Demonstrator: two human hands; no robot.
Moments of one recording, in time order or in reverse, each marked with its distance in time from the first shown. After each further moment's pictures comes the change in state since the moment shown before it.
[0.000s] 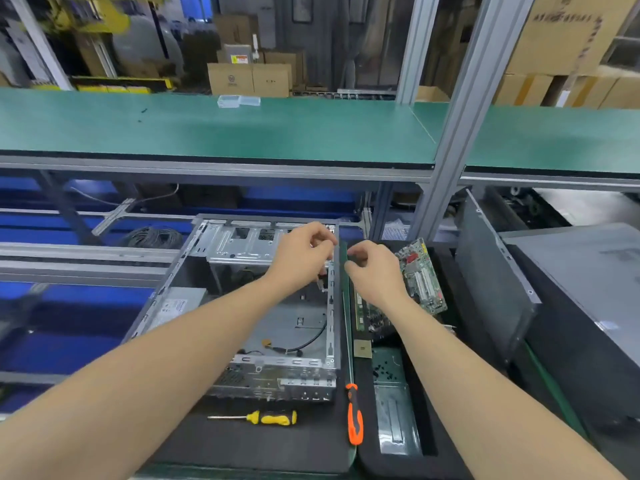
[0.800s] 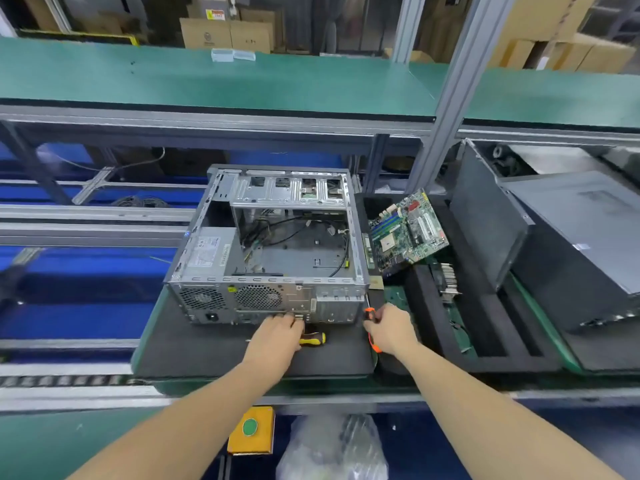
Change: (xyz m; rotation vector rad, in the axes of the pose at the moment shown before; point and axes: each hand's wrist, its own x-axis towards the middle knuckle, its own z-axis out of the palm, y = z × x) left_hand -0.203 -0.182 -0.002 1.133 -0.420 0.200; right_hand -0.172 0.081 0.105 -0.195 -0.174 0.499
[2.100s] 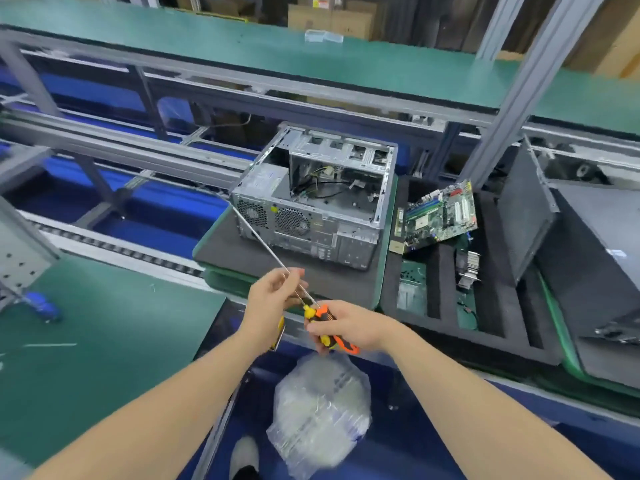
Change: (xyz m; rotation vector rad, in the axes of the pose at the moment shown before) left_hand -0.142 0.090 -0.029 -1.844 0.641 -0.573; right_hand -0.143 0.006 -0.009 0.279 -1.096 -0.639
